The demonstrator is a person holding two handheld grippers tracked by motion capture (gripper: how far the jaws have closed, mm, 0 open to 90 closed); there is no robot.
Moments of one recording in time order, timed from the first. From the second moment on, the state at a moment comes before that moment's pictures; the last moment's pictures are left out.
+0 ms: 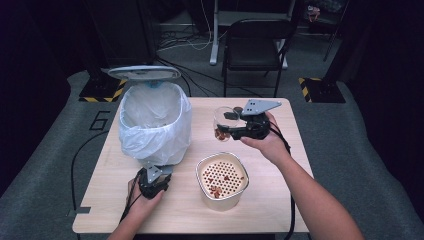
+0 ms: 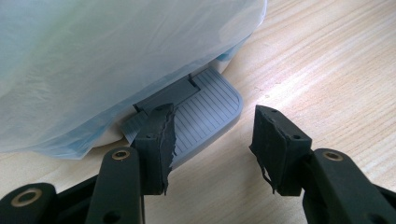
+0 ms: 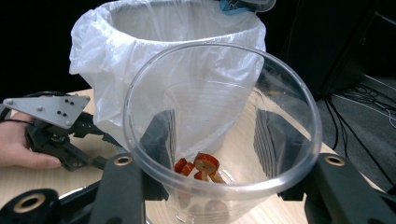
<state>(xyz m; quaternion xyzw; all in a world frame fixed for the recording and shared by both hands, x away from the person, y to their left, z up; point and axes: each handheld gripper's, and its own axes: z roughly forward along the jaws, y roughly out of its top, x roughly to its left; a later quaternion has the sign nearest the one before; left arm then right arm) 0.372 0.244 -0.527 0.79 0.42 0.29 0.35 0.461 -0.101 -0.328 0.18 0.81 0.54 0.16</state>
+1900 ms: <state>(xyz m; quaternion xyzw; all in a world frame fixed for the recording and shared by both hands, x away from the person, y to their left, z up) 0.374 0.244 -0.528 0.78 0.42 0.30 0.36 0.494 0.003 -0.256 0.19 0.82 0.52 0.12</state>
